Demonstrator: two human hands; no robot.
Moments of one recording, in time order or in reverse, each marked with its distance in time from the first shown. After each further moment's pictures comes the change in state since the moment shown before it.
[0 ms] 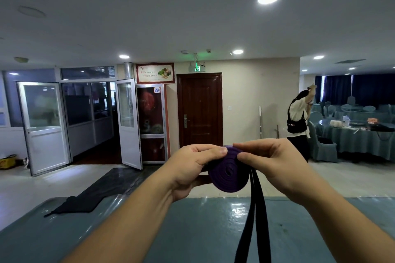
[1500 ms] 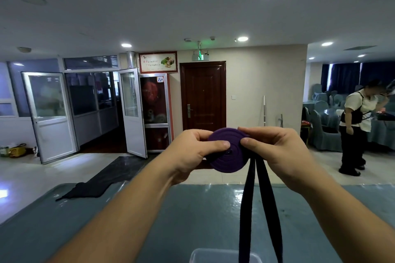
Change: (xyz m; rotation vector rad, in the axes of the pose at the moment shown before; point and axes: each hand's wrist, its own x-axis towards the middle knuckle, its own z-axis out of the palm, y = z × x) left_hand -0.001 -0.005 -0.010 0.062 0.032 0.050; right_hand -0.005 0.007 0.014 0.237 0.077 -0.012
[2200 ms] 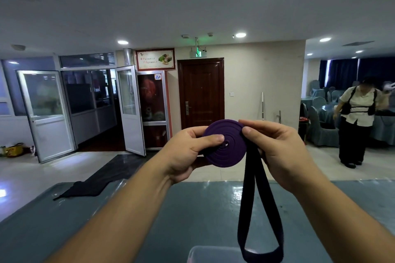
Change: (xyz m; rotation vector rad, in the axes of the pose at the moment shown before) left_hand 0.009 -0.010 0.001 -0.139 -0.013 0.001; right_hand 0.005 0.010 -0.001 0.178 0.066 0.015
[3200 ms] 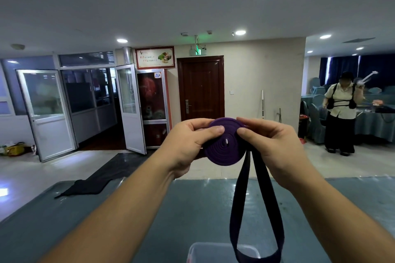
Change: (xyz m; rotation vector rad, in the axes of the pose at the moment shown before) left_hand -0.003 0.010 0.011 0.045 0.093 0.075; right_hand -0.002 0.006 0.001 -0.117 0.036 -0.054
